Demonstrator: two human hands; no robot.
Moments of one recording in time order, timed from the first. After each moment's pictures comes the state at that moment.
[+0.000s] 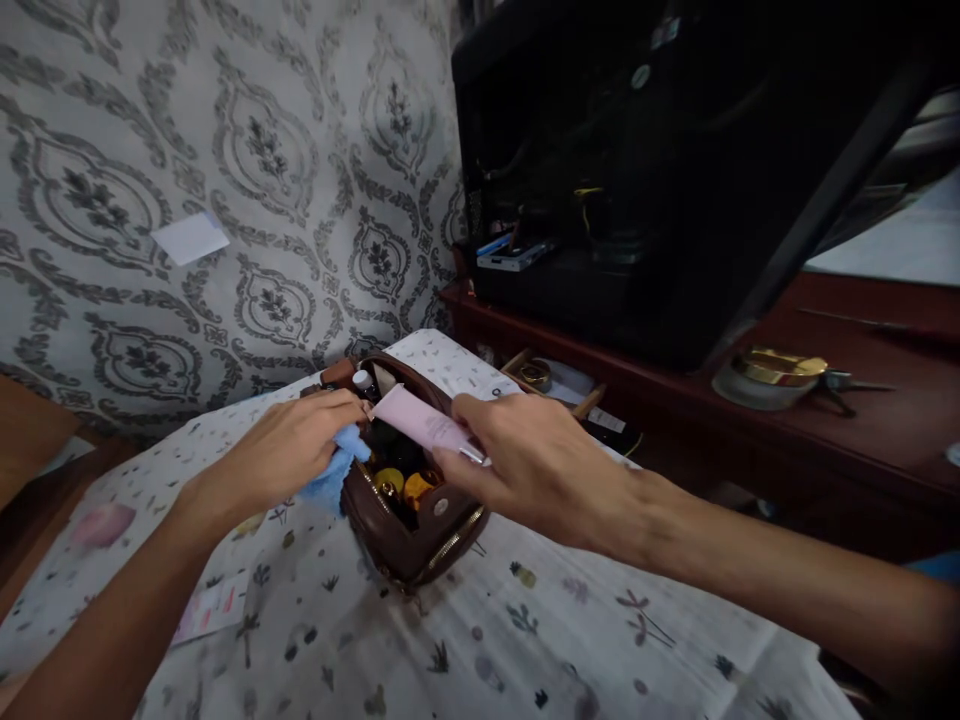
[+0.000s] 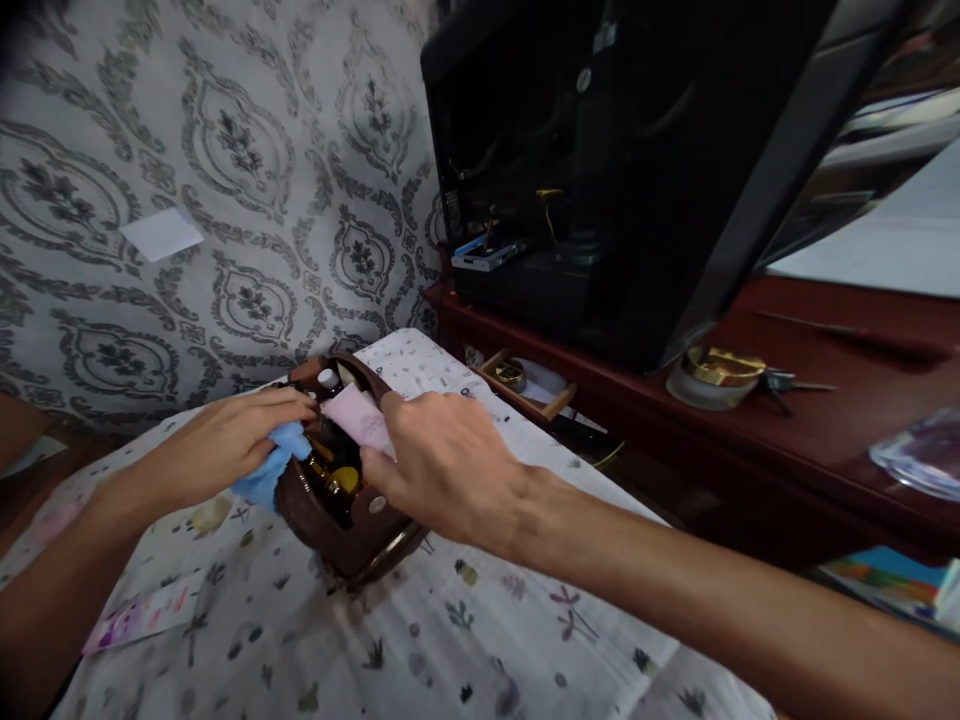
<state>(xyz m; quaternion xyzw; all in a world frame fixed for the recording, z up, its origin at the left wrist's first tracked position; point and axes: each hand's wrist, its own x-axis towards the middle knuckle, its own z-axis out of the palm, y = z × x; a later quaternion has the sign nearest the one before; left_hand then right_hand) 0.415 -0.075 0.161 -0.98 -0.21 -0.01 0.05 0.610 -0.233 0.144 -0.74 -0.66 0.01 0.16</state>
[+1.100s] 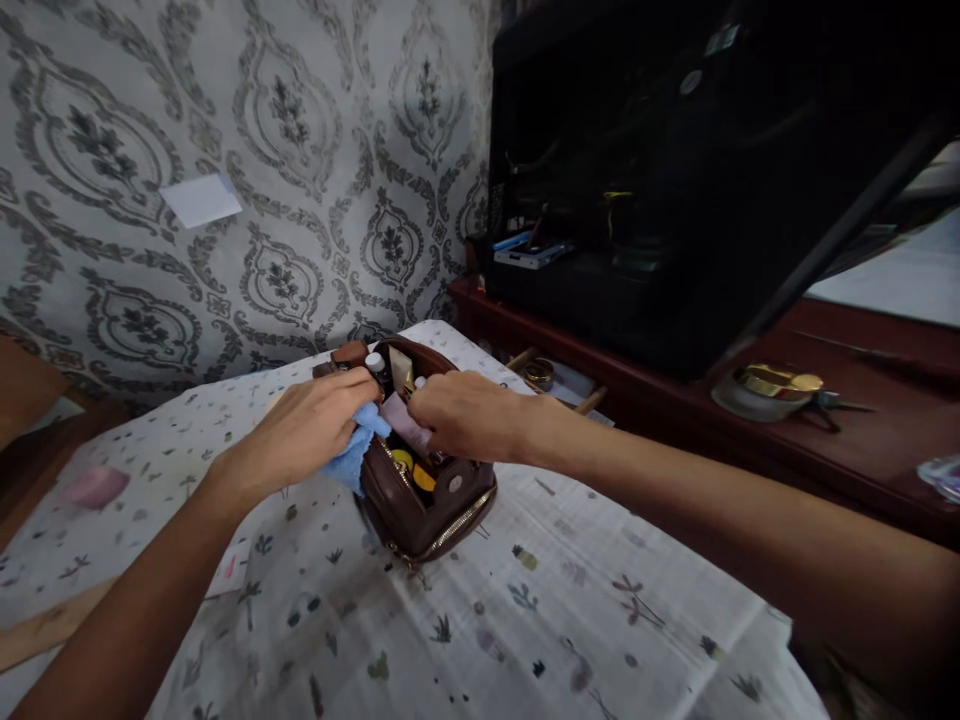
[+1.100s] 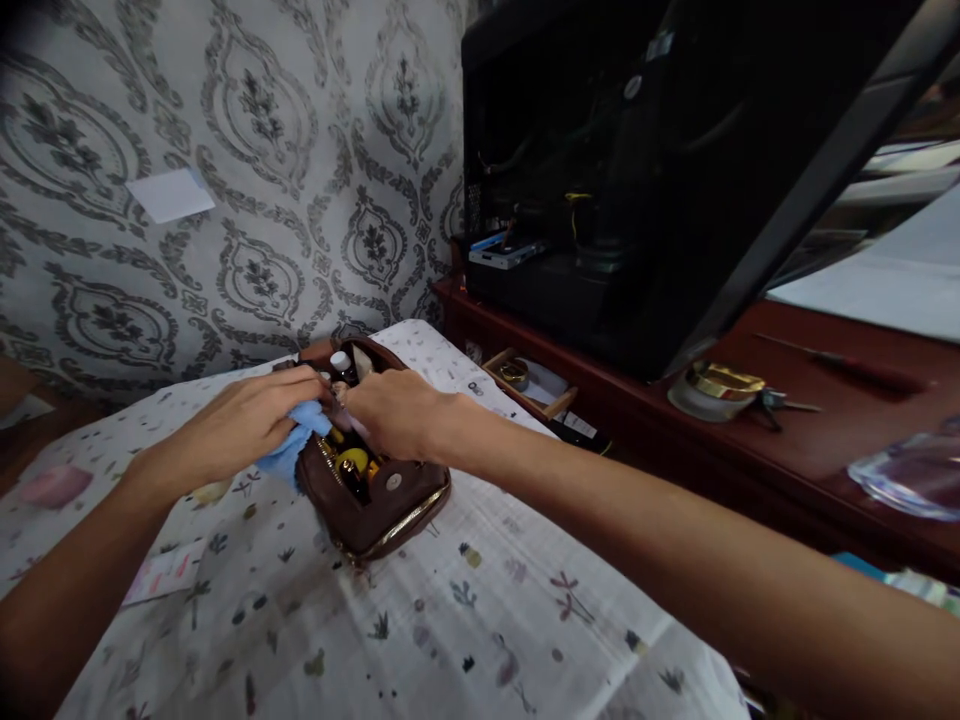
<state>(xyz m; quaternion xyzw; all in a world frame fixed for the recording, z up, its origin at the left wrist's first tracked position) 0.406 -0.074 0.150 -0.97 -0.23 -0.03 0.06 0.586 -0.164 0.151 -0.60 -0.80 0.02 -0.02</state>
